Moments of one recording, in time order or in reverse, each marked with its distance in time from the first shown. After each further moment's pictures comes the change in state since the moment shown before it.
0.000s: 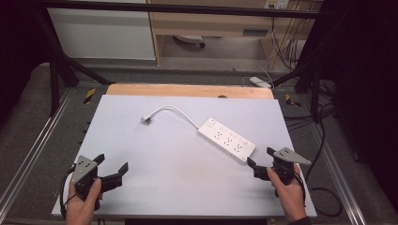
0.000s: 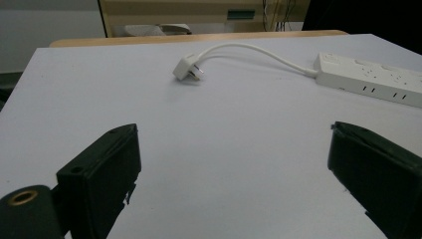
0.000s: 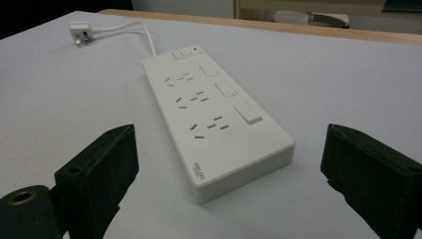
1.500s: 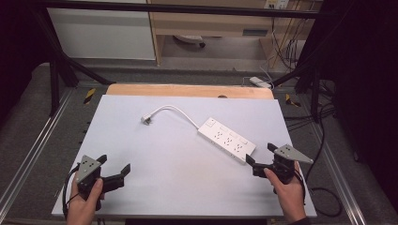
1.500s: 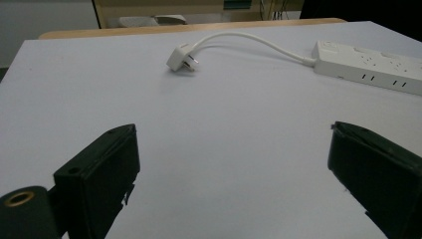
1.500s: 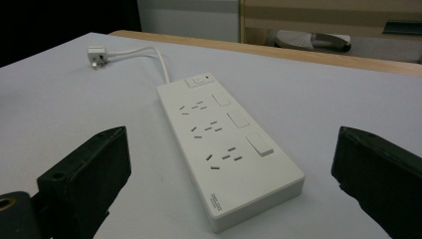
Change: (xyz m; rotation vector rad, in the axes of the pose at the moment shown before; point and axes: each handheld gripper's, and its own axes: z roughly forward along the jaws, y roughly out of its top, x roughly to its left) left arm -0.002 -0.003 0.005 0.035 -0.013 0.014; right arm 0.011 0.019 -0.006 -0.058 0.016 -0.010
